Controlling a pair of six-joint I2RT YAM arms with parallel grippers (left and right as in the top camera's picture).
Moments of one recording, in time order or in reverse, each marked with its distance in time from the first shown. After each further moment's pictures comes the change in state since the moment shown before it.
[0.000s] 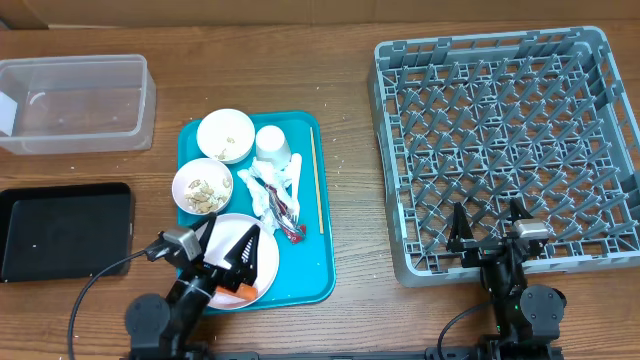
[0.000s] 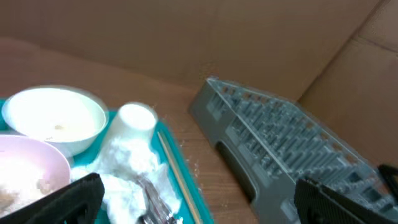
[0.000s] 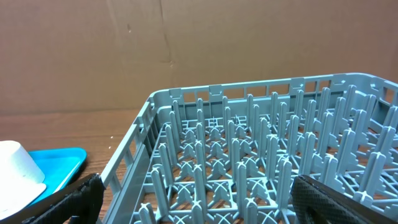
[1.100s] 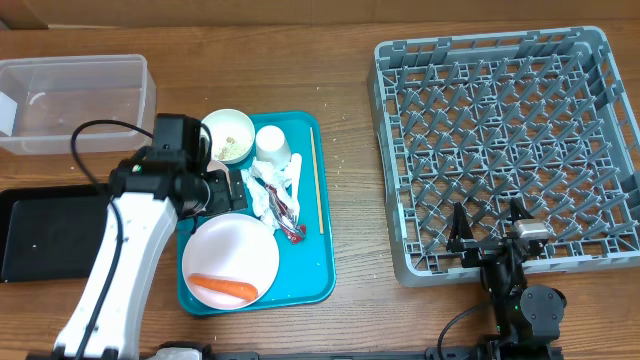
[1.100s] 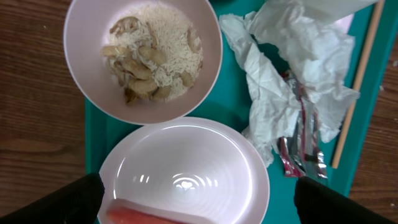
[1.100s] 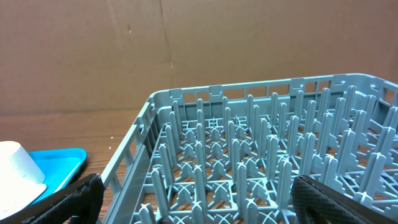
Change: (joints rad) left arm -0.113 1.381 1.010 -0.881 -0.444 0.155; right arm 0.000 -0.002 0.000 0.000 0.000 -0.001
